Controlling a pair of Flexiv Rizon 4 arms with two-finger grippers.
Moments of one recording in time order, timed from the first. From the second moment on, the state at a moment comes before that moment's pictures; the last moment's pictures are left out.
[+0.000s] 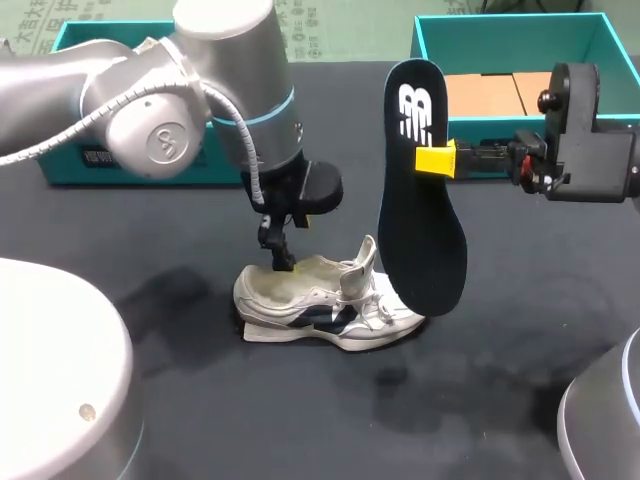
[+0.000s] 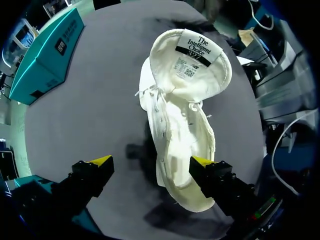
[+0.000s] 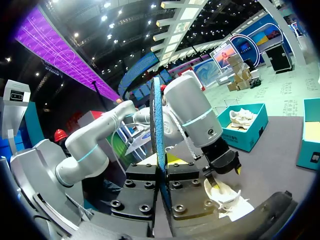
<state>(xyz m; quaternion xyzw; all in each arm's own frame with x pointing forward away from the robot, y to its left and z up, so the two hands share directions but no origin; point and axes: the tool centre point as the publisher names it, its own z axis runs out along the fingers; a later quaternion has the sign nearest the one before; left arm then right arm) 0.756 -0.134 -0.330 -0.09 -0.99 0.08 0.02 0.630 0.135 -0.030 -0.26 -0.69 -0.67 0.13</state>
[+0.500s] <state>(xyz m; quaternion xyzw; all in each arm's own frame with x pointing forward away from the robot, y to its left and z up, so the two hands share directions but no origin) 0.752 -0.160 -0.362 -0.09 -0.99 0.07 0.03 0.630 0.135 -0.030 -0.26 -0.69 -0.67 0.13</state>
